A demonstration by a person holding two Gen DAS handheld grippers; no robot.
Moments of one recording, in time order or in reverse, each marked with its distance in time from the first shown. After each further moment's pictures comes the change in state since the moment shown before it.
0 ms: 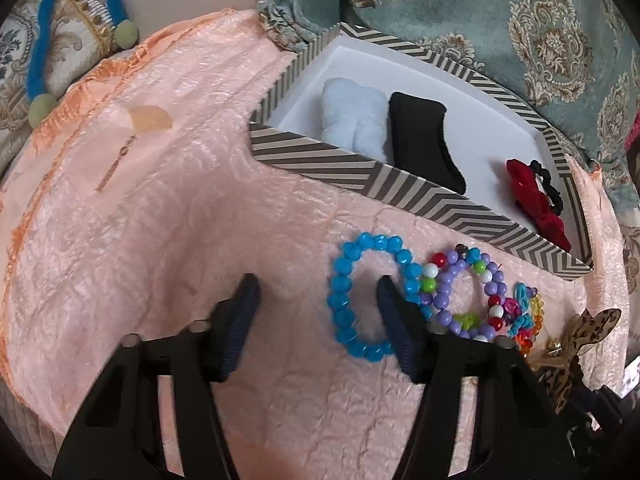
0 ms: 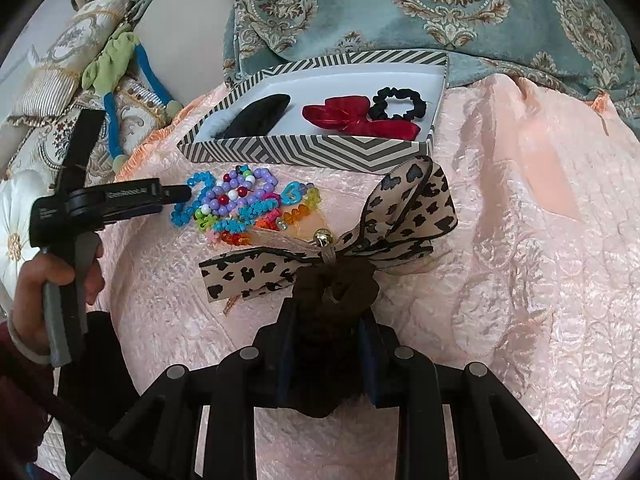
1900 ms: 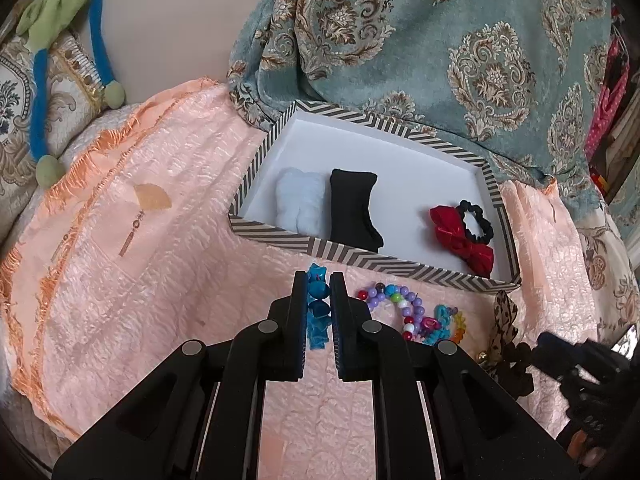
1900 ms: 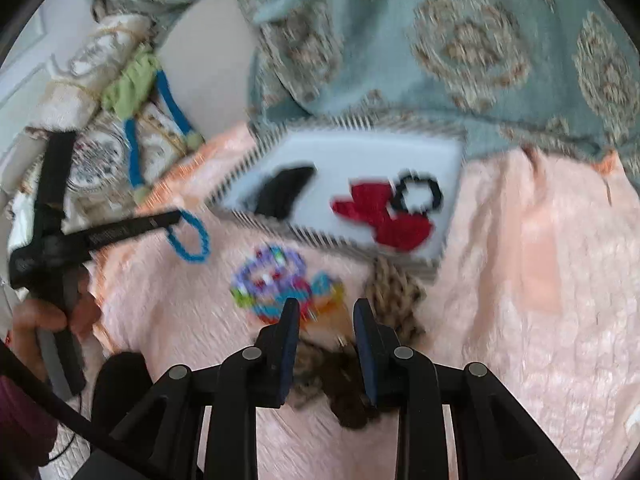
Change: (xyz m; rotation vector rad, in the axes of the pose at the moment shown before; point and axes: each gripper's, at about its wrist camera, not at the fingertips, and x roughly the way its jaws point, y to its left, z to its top) left arm -0.083 -0.022 0.016 0.069 -0.138 -0.065; right arm -0.034 0.015 0.057 -0.045 -0.059 0.014
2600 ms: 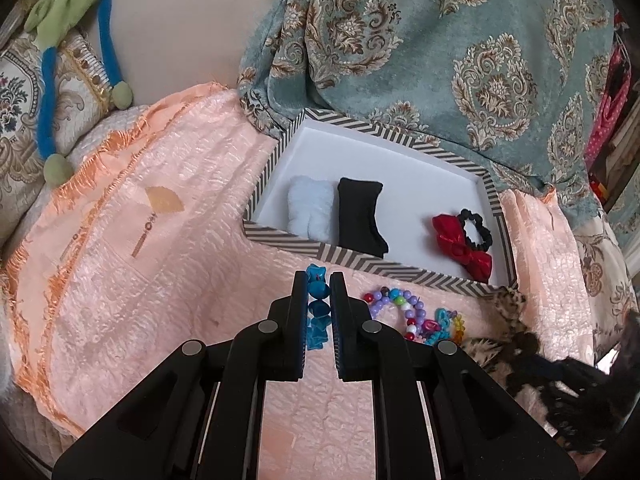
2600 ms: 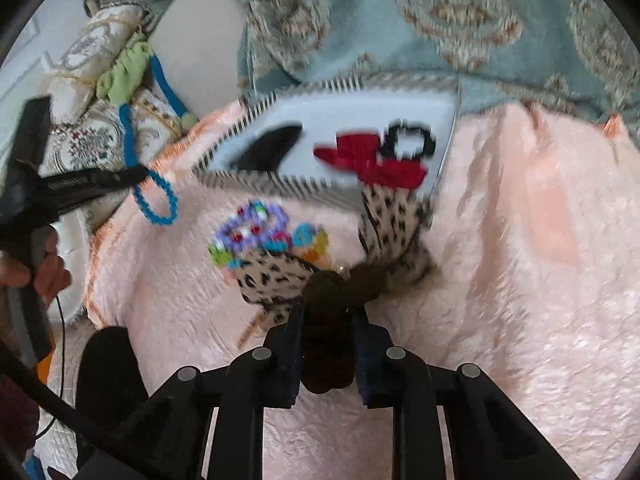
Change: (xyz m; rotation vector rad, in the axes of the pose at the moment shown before) left arm -0.014 0.009 0.006 -0.019 -0.018 0.001; right arm 0.011 -0.016 -0.027 0.010 0.003 0.035
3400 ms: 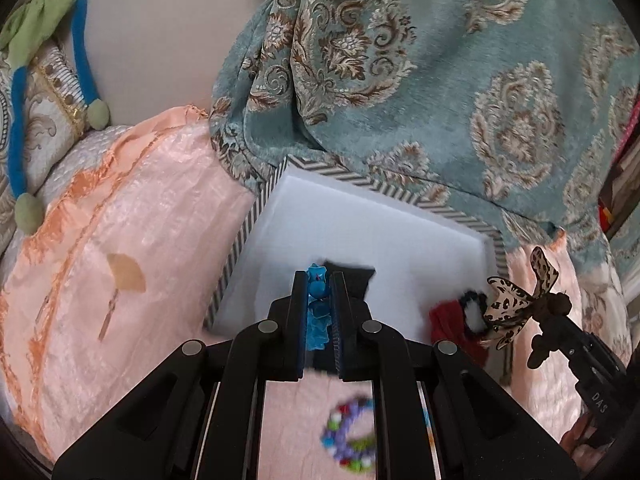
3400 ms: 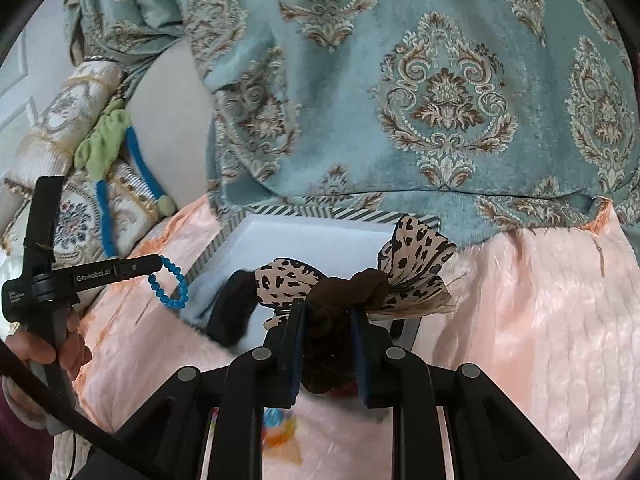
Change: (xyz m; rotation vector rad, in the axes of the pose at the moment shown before) left arm 0.065 -0.018 0.097 -0.037 0.007 0.001; right arm 0.004 -0.026 0.130 0.032 -0.186 -0.073
